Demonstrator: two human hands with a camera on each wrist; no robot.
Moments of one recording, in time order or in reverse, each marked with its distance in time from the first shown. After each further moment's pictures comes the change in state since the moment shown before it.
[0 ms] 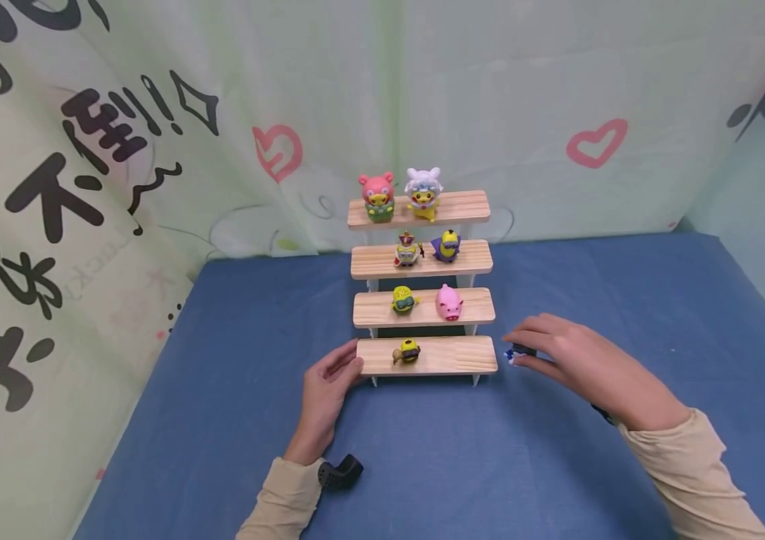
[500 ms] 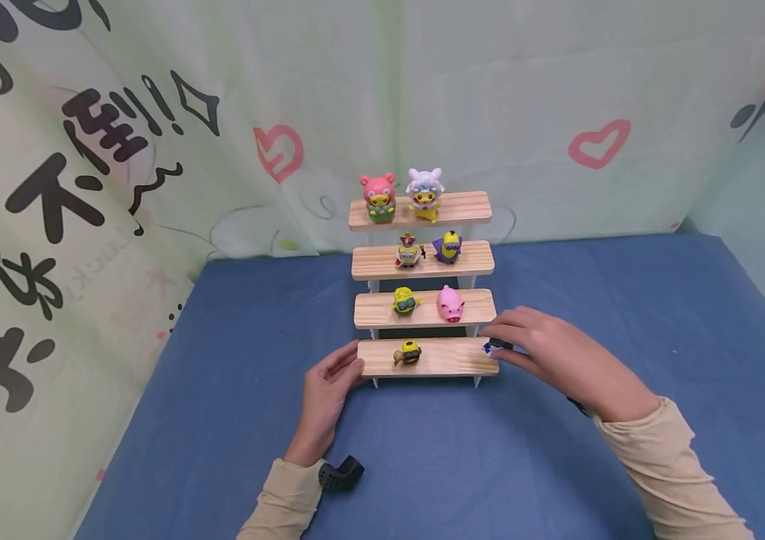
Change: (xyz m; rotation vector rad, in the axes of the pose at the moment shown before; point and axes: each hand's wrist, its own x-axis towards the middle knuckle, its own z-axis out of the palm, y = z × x) left_hand 0.000 0.000 0.000 -0.012 0.002 -0.001; right_hand 0.025 -0.014 0.001 0.029 -0.010 -0.022
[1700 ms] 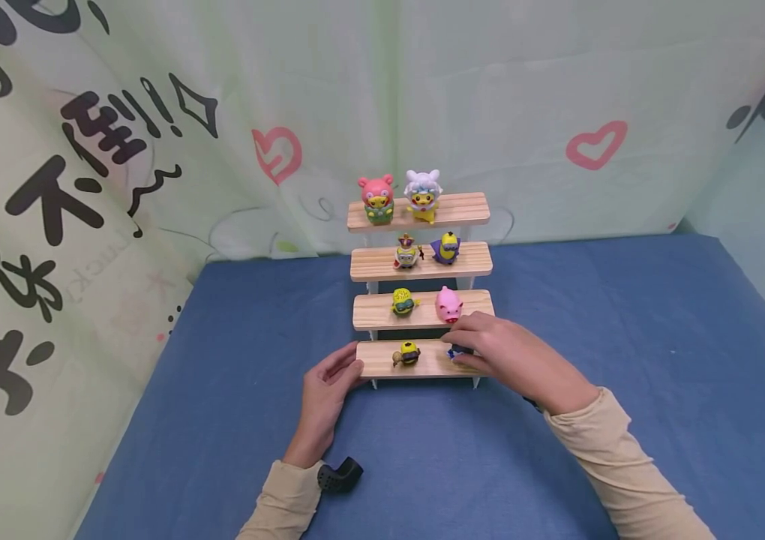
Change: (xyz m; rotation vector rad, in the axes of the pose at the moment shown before) left_hand -0.002 0.000 0.000 -0.003 -0.002 0.005; right_hand 0.029 -0.016 0.028 0.052 -0.032 -0.035
